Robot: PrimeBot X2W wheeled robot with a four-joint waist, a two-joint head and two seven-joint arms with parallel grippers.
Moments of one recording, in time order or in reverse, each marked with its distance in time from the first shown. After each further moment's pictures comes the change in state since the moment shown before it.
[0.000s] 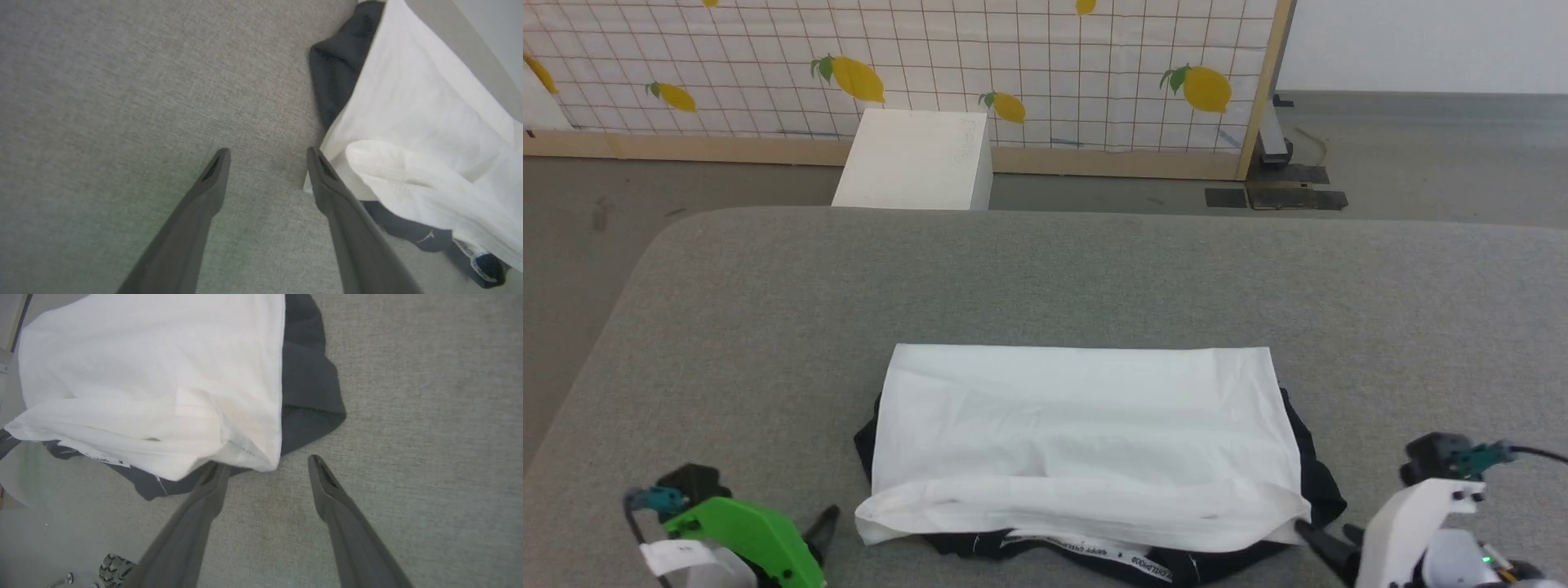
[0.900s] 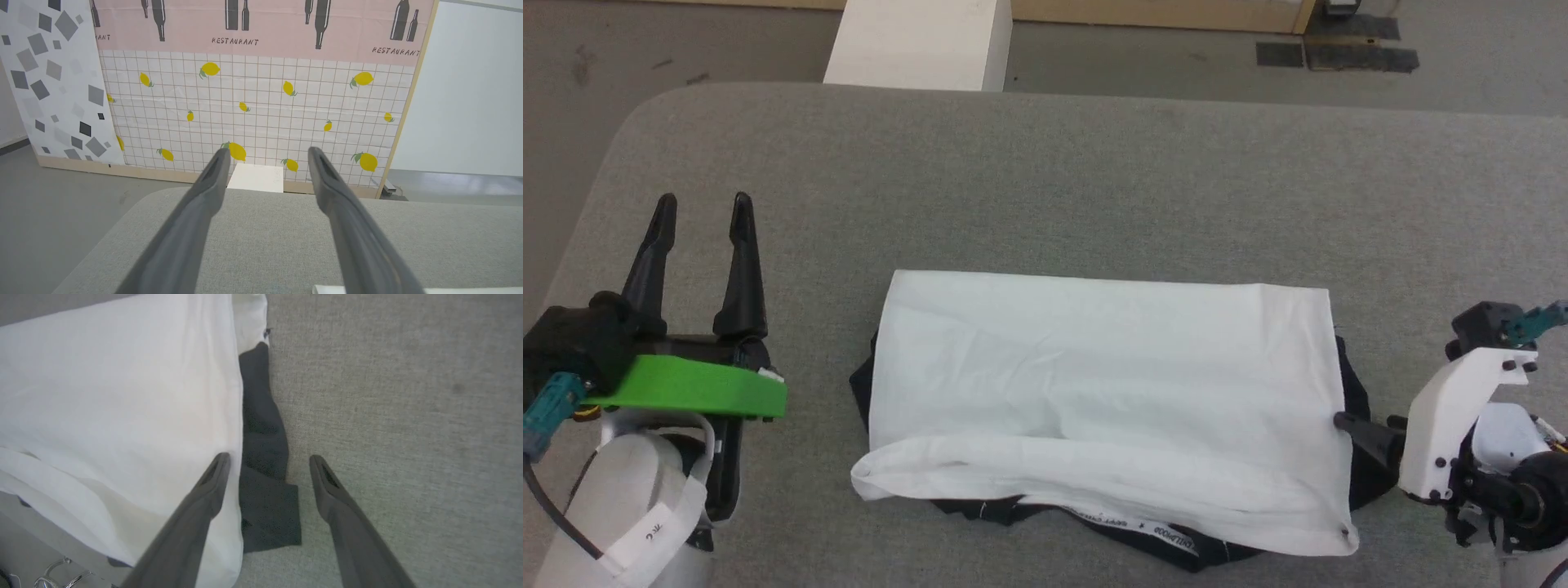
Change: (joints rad) left arm -0.197 -0.016 0.184 -0.299 0.535 -0.136 -0.555; right arm -0.236 -0.049 -0.091 -0.061 -0.016 0.000 0.250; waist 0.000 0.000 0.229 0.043
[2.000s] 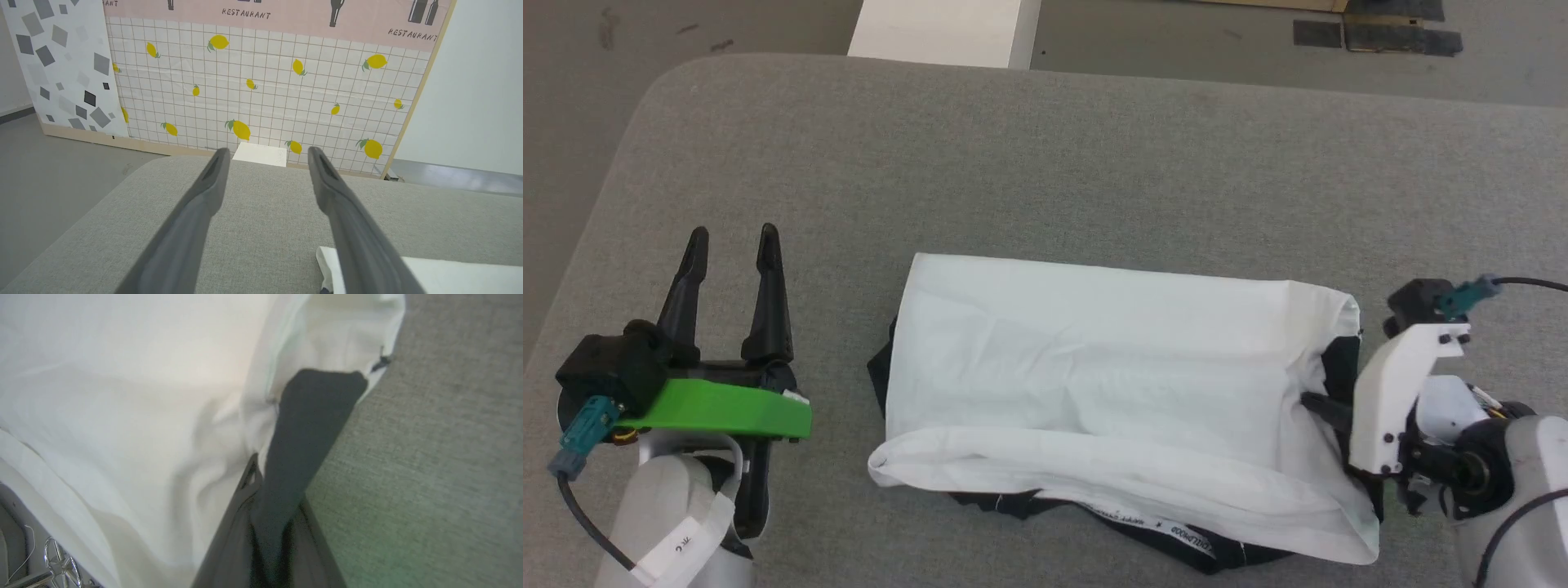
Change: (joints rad) left arm 0.025 -0.206 0.175 0.087 0.157 -0.185 -0.001; right arm -0.099 -0.007 0.123 0.164 0.027 0.001 -0.054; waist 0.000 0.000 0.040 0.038
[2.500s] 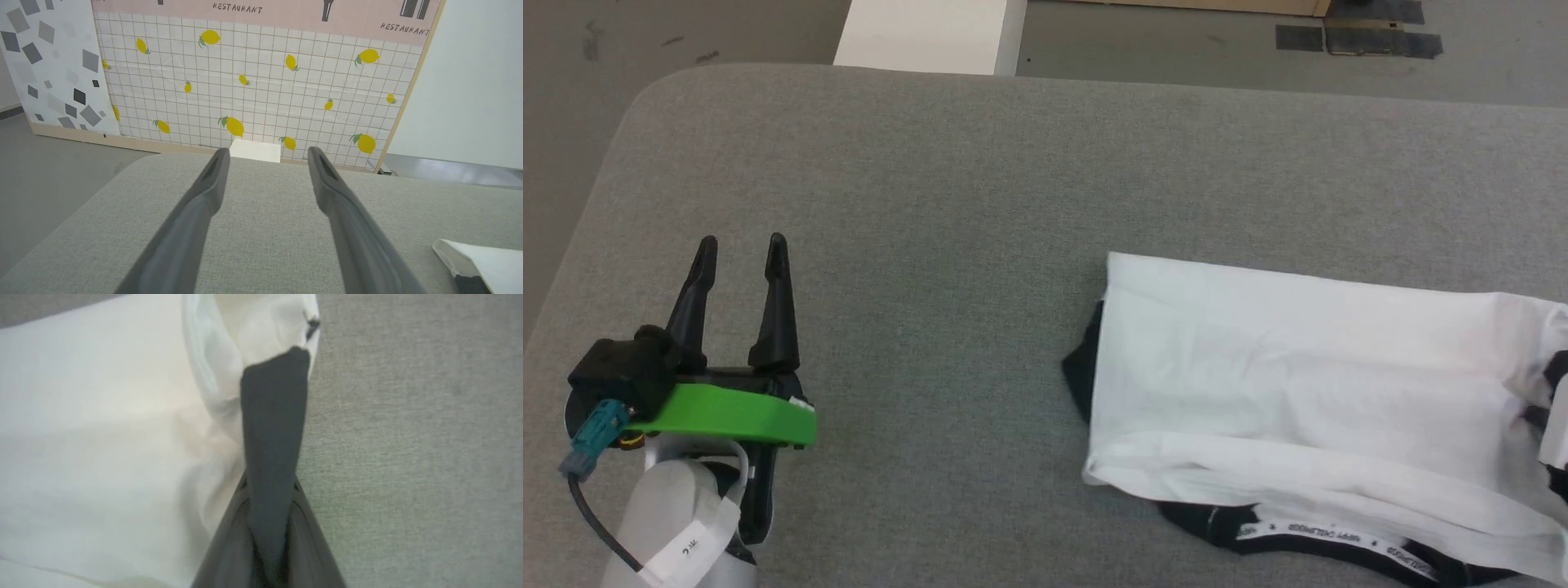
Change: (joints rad) left arm 0.009 0.000 -0.009 0.012 0.007 0.000 0.000; right arm 0.018 -0.048 -0.406 -0.049 -0.258 0.000 0.072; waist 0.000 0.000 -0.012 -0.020
